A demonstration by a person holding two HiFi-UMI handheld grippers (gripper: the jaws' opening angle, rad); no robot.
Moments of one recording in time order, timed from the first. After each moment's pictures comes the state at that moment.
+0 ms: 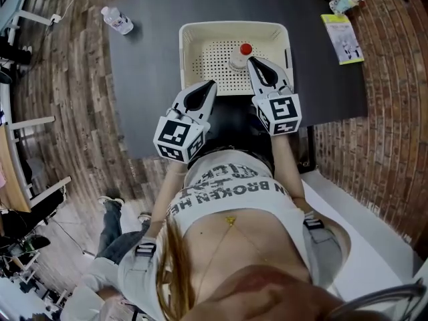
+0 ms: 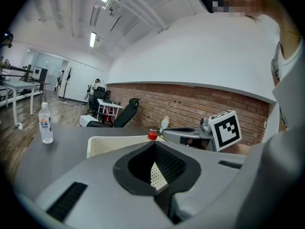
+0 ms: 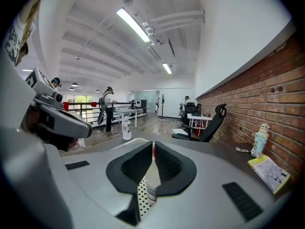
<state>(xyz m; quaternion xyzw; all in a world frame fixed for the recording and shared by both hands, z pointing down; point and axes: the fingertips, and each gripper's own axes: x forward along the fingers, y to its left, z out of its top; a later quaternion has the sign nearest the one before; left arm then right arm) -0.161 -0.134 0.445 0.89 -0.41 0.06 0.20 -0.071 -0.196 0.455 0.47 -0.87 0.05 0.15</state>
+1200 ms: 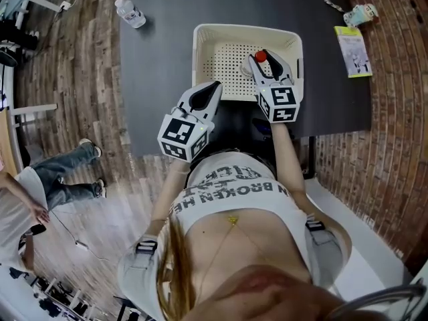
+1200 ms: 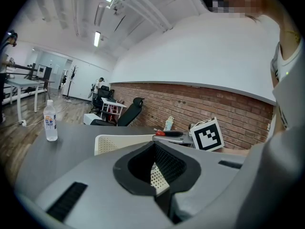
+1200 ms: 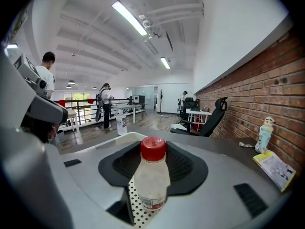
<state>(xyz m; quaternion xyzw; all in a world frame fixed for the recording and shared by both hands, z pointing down) -0.181 -0.146 0.452 0.88 -0.42 0.06 0.21 -0.083 -0.245 0.497 0.48 -0.86 0.07 0.17</state>
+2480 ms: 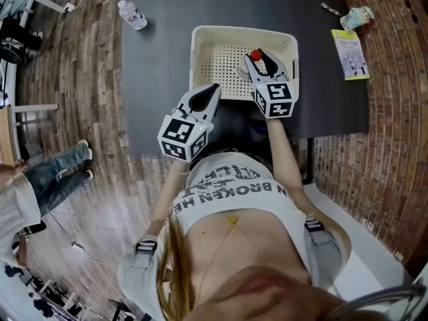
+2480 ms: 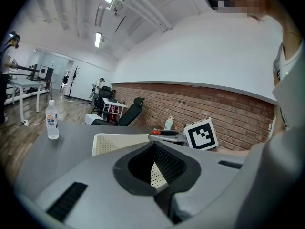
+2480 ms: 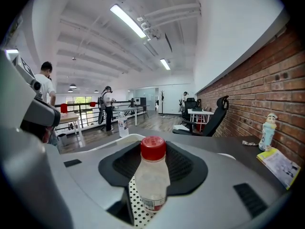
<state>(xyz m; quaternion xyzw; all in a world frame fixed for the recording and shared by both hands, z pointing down) -0.170 -0.131 0.449 0.88 -0.43 0.06 0.21 -0.081 -0.245 0.497 0.47 -0.86 0.08 0.15</state>
